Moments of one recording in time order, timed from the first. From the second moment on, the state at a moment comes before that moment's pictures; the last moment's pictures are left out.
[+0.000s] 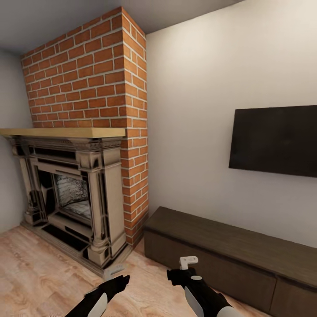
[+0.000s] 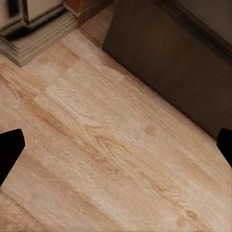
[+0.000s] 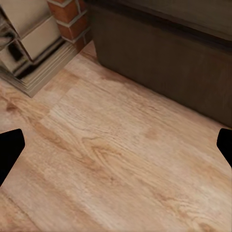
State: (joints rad) left arm -0.45 -0.04 -0.10 -0.40 0.43 0.09 0.00; right arm -0.54 0.17 0.29 -0.36 -0.21 0.11 -0.09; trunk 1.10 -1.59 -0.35
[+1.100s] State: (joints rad) left arm -0.46 -0.04 -0.10 -0.40 0.43 0.09 0.00; right arm -0.54 0.16 0.29 -0.36 -0.21 0.11 -0.05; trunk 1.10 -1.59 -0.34
